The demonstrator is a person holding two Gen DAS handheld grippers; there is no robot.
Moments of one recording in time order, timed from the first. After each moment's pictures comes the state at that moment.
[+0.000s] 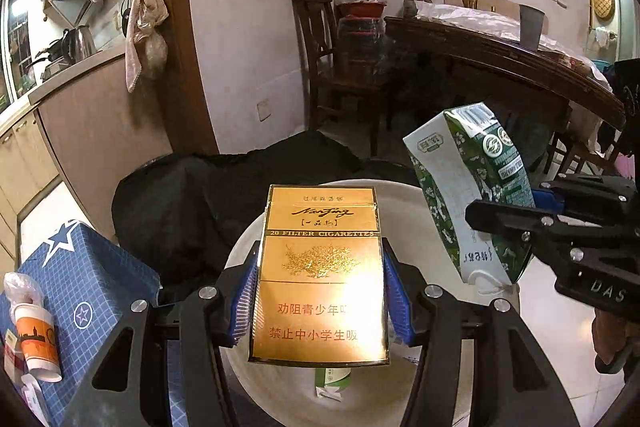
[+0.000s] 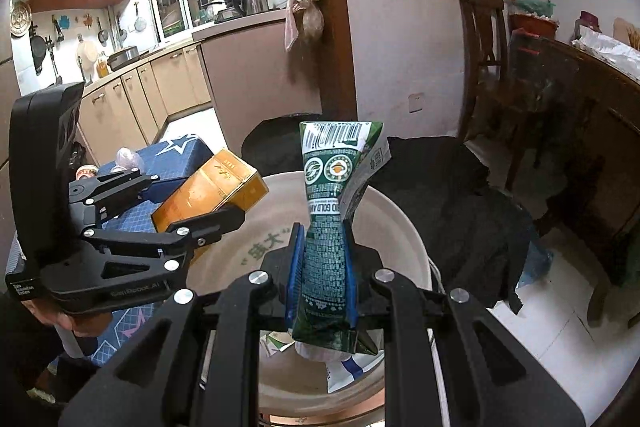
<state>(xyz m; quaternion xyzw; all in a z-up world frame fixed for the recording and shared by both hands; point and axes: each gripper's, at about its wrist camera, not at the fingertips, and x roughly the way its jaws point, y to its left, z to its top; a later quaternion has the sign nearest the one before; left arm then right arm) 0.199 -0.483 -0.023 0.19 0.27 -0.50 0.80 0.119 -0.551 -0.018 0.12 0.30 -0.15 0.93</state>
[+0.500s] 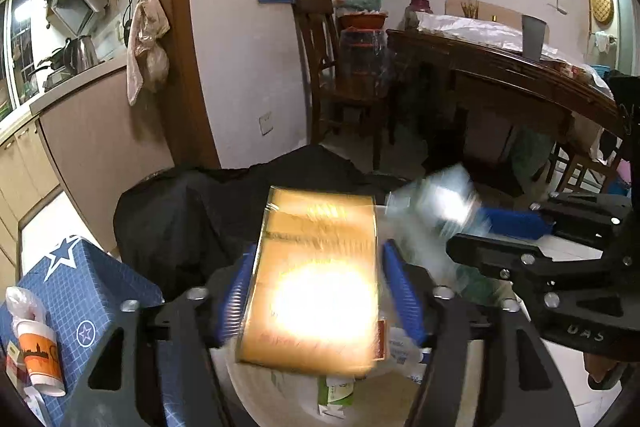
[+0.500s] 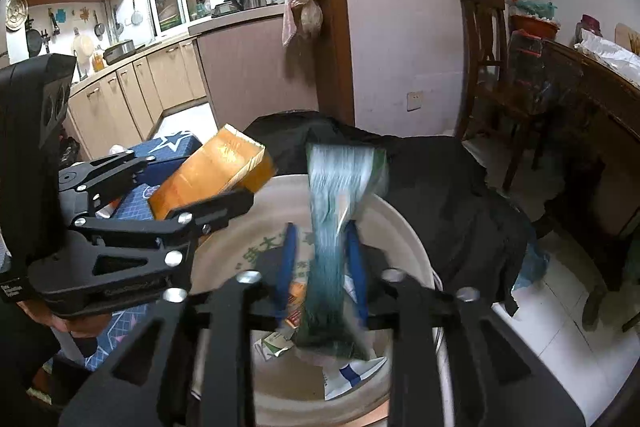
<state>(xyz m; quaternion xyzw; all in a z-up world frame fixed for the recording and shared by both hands) 0.207 -0.493 -0.012 0.18 0.25 -0.50 0.81 0.126 -0.557 -0.018 0.11 0.30 -0.16 0.93</state>
